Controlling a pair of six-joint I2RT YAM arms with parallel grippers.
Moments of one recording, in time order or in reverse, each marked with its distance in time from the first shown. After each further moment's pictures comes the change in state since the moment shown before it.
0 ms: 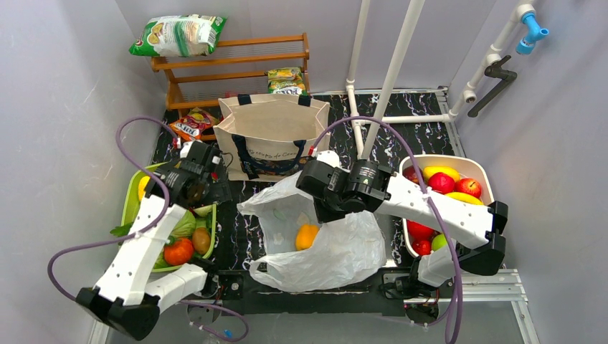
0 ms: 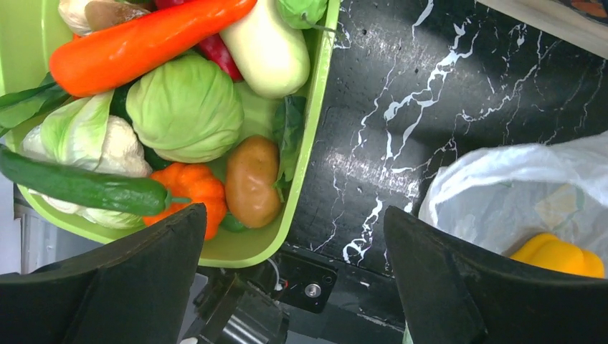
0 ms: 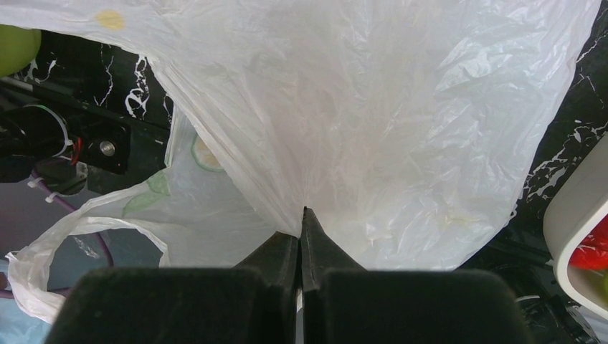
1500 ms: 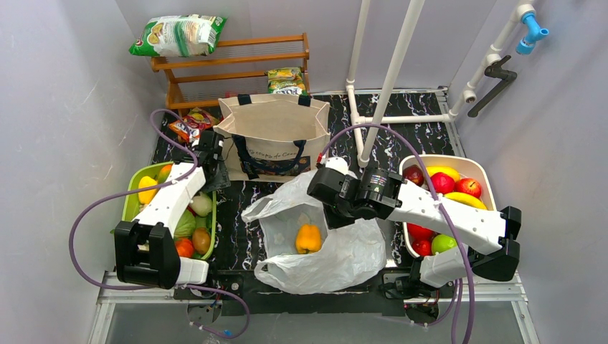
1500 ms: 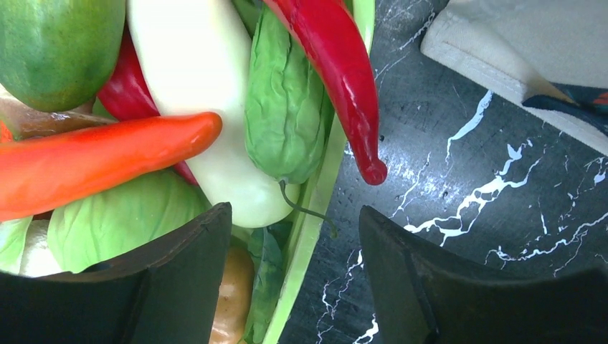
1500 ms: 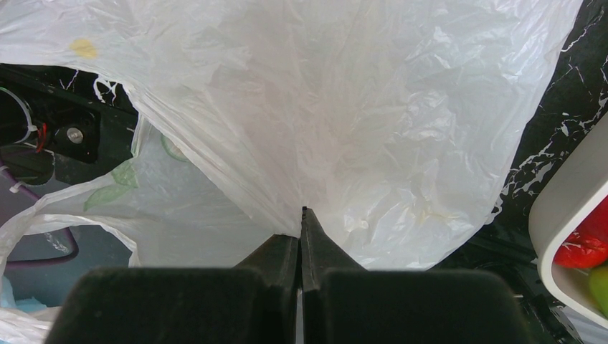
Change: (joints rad) left arm 0.254 0.362 -0.214 0.504 0.065 0.157; right arm 0.000 -0.106 -0.150 0.042 -0.003 -0.026
